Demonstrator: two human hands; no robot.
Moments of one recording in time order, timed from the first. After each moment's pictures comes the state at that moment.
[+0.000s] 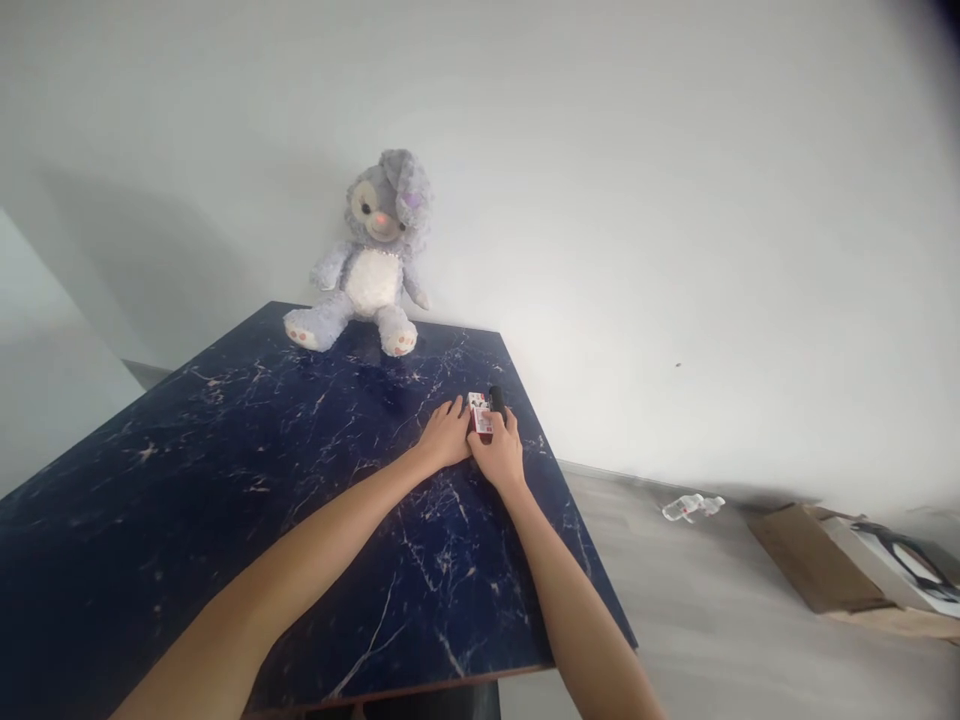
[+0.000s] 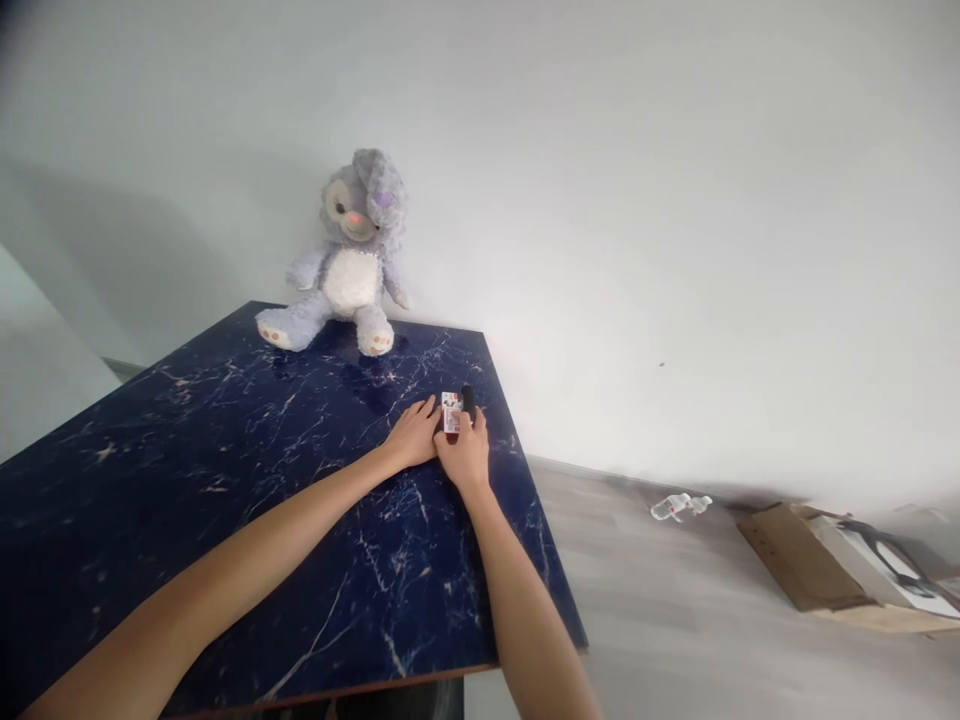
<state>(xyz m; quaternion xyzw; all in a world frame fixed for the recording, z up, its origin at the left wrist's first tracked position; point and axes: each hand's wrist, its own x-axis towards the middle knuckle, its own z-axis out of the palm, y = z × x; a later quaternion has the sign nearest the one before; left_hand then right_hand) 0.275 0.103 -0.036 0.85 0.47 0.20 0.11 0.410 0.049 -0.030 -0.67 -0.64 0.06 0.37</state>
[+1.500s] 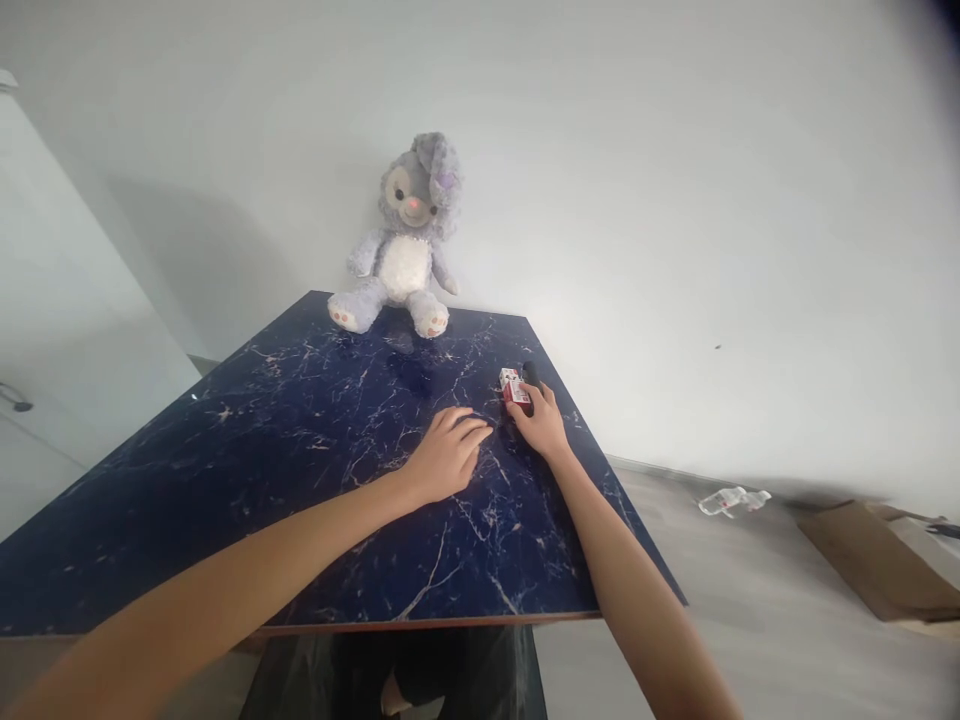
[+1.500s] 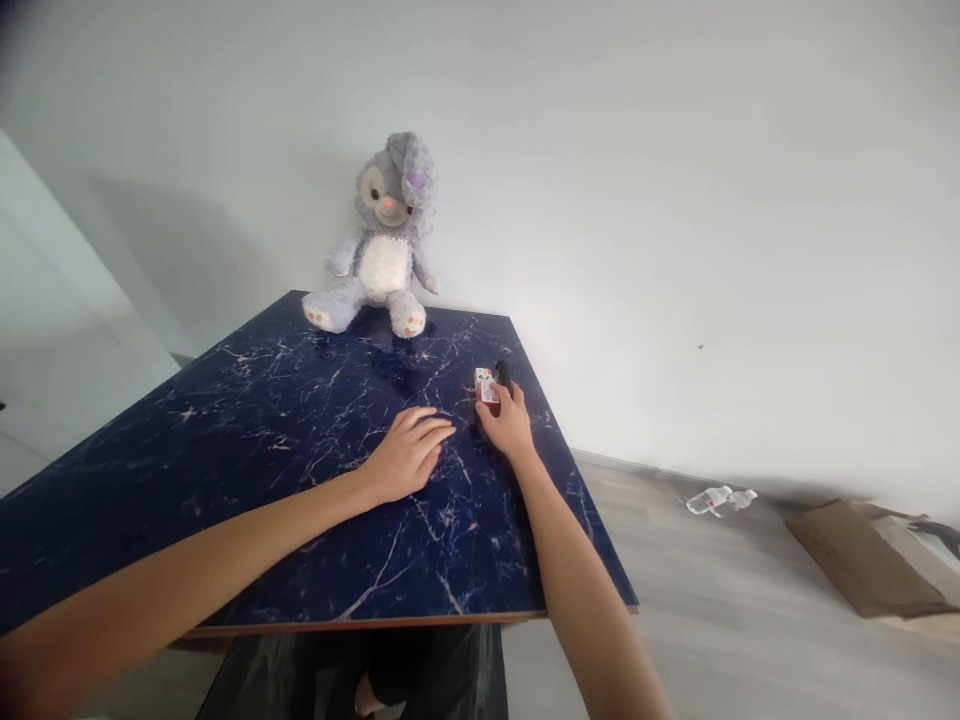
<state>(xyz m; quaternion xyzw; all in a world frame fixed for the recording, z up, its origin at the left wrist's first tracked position) 0.192 -0.008 -0.029 0.89 0.31 0.32 -0.02 0.431 0.055 -0.046 -0.63 -0.68 0.05 0.38</state>
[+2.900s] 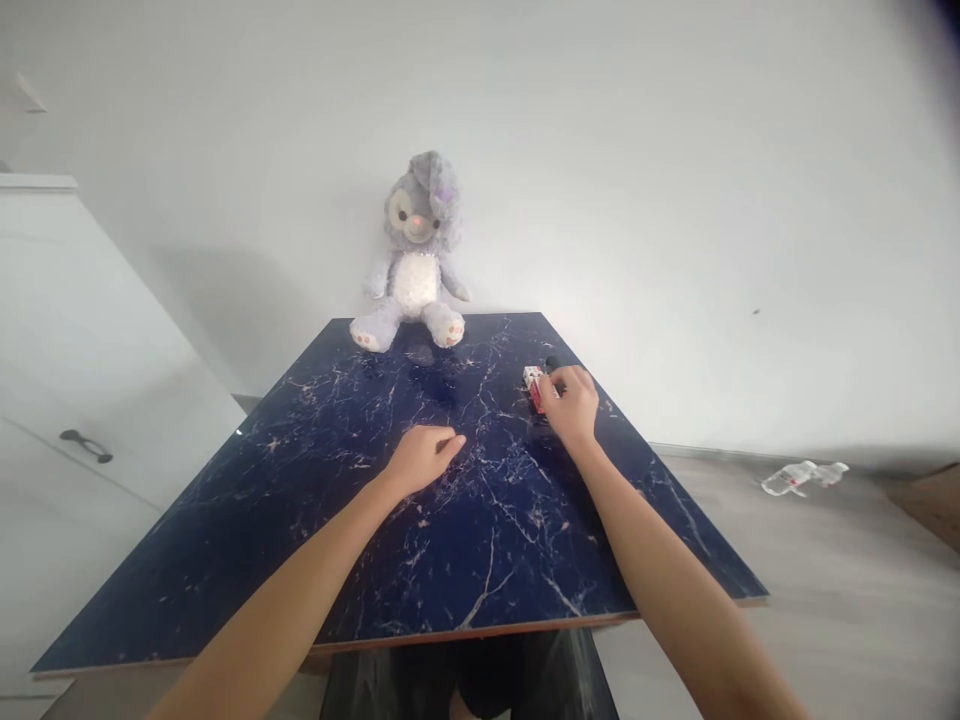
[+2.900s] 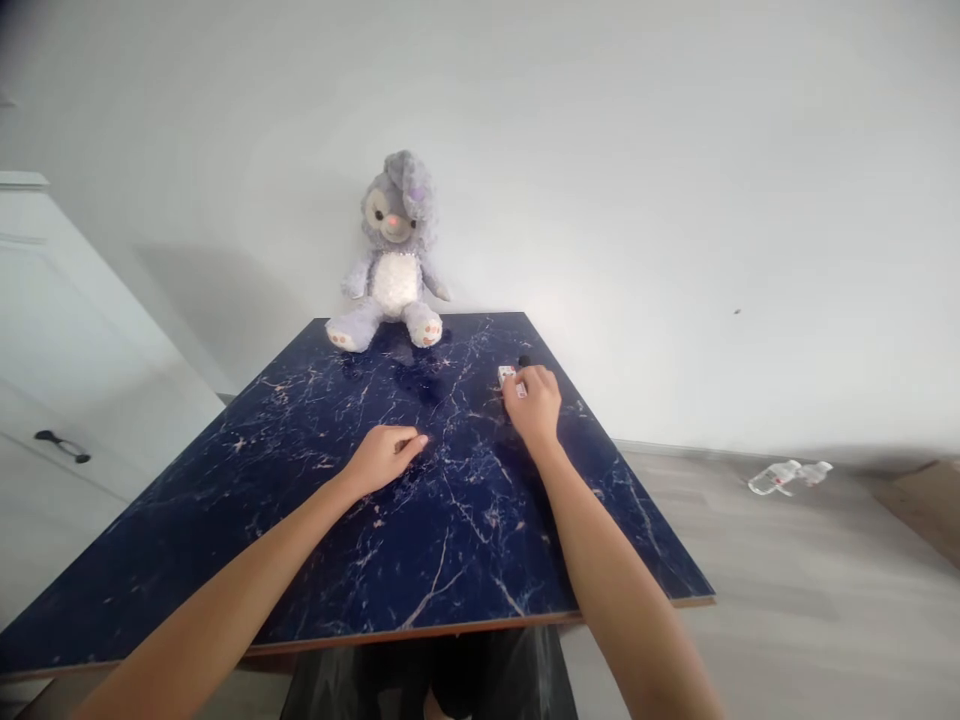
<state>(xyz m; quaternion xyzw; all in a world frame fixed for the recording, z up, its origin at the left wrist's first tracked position) 0.109 0.005 -0.016 0.85 0.45 0.26 0.12 0.390 0.048 -0.010 -0.62 -0.61 -0.06 0.49</state>
